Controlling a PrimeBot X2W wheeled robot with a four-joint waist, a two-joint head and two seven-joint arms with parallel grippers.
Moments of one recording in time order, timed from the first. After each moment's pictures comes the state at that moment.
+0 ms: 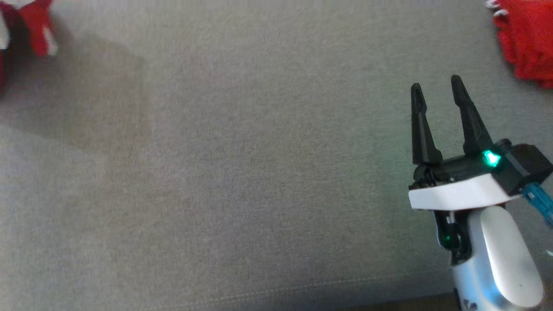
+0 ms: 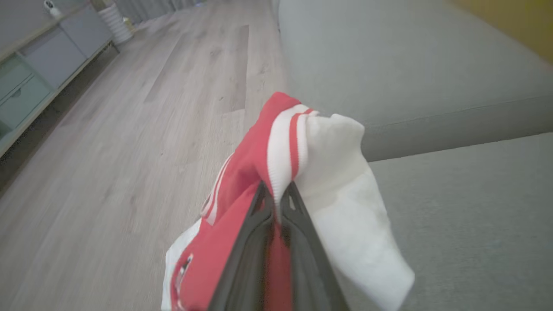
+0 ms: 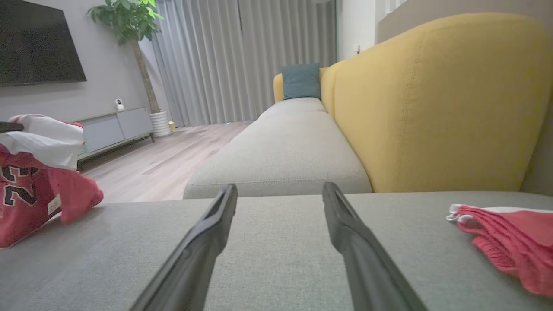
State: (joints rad) left arm -1.03 0.48 -0.19 0.68 -0.23 -0.06 0.37; right arm -0.24 -0.05 0.11 0.05 0.17 0.13 -0.20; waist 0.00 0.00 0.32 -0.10
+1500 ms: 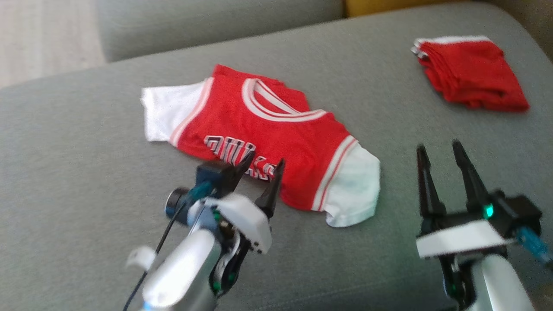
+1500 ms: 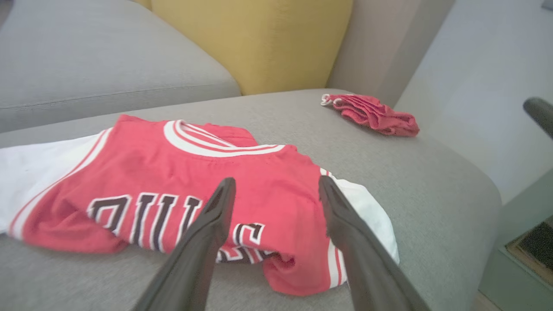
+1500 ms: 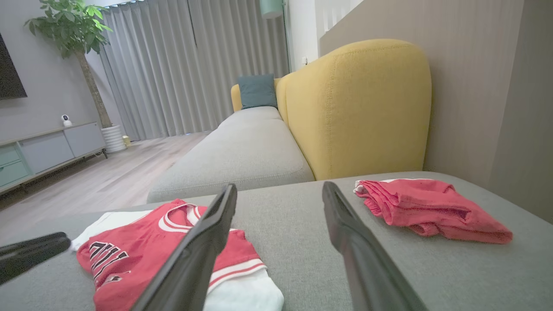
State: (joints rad) left arm -0.39 0.08 -0.68 0.40 -0.48 0.07 -0.10; right arm -0.08 -0.05 0.06 0.12 0.16 0.13 -0.20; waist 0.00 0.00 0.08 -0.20
